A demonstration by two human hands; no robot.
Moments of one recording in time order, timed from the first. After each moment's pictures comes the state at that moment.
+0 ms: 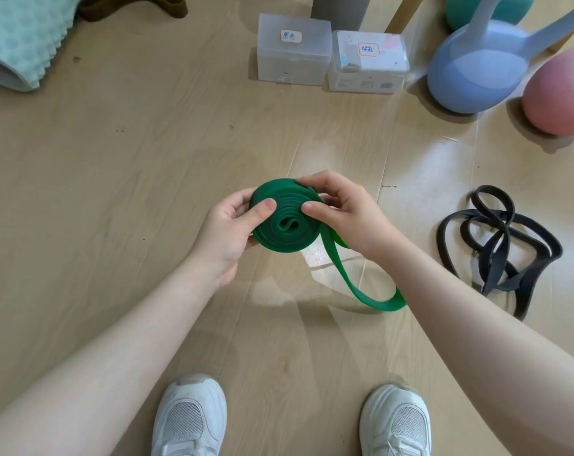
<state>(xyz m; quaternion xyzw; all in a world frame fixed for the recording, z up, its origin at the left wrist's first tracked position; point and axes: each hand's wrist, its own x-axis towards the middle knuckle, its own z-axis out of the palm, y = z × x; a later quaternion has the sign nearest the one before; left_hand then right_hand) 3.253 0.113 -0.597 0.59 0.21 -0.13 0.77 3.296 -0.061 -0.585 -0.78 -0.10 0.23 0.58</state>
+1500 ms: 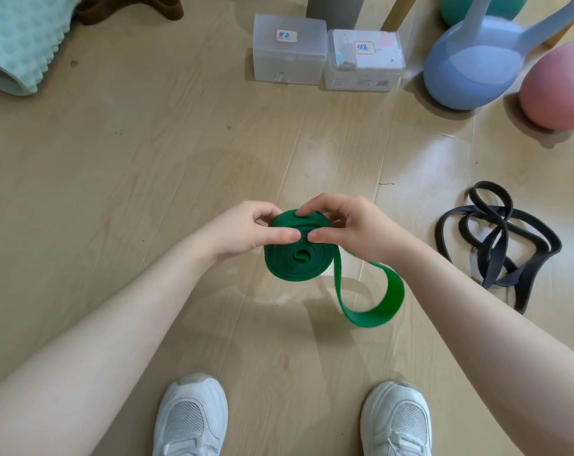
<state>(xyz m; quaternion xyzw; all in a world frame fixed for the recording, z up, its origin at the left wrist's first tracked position) 3.270 0.119 -0.588 0.75 0.04 -0.35 0.56 3.289 -0.080 -0.577 -0.82 -0.14 0.30 0.48</state>
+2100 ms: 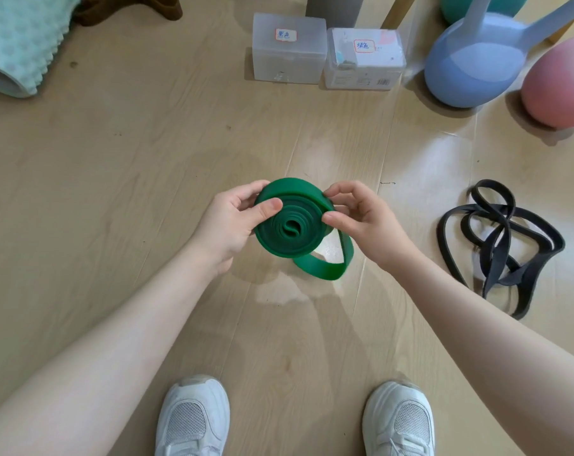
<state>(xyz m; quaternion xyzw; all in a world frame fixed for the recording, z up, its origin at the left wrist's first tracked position) 3.265 0.112 -0.594 0.65 0.13 -0.14 0.74 3.283 -0.088 -0.599 -0.74 -0.04 0.22 0.64</state>
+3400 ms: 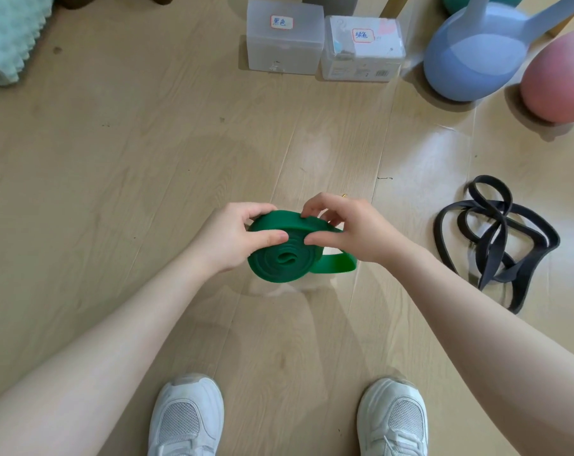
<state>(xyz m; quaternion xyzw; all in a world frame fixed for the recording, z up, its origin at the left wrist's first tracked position) 3.259 0.119 -0.601 0.79 0.04 -0.23 0.57 3.293 -0.088 -0.604 -0.86 -0.19 0.25 0.40</state>
